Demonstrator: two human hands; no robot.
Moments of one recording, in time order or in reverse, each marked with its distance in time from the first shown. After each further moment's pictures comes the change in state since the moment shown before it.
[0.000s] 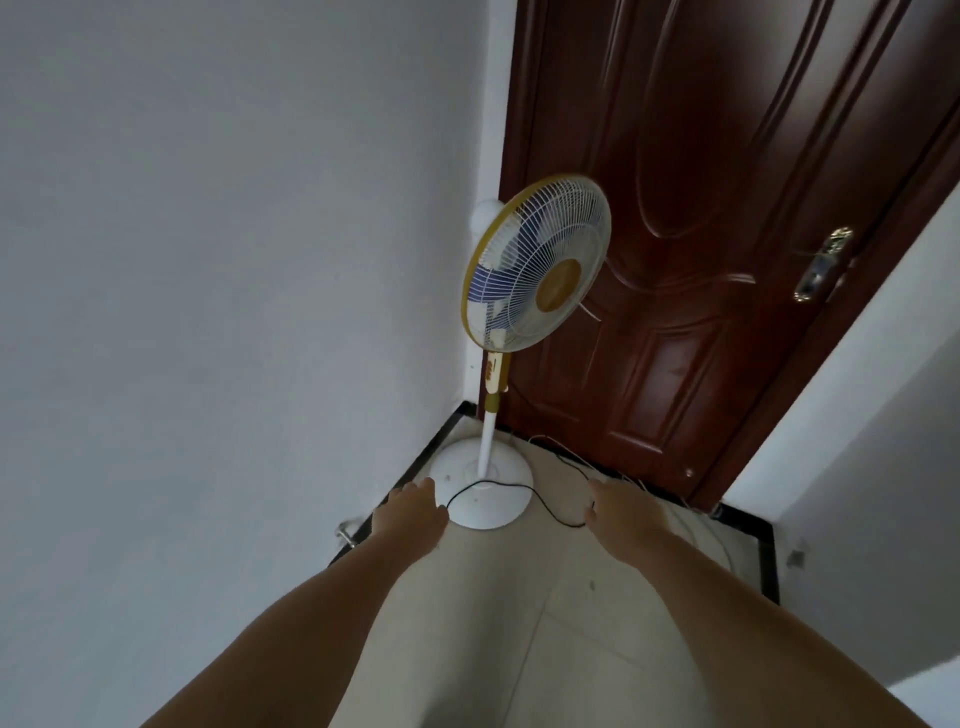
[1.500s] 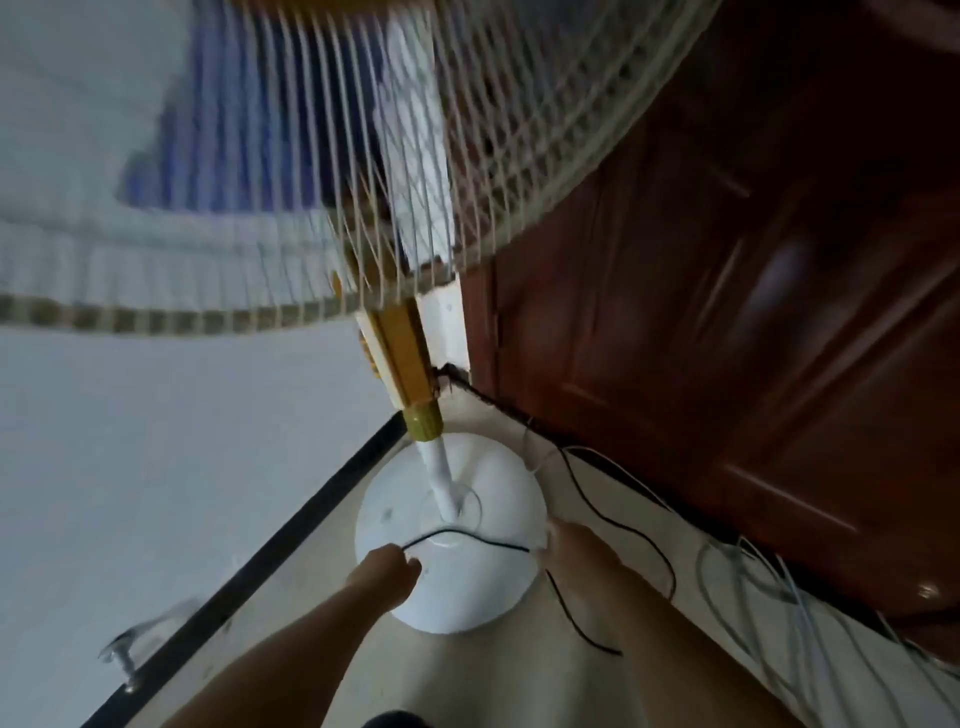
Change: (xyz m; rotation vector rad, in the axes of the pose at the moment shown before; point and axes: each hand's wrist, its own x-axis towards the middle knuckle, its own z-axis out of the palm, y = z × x) left_hand 0.601 0.032 0.403 -0.097 -0.337 -0.521; right_hand 0.643 0.183 0.377 0.416 -0.532 -0.086
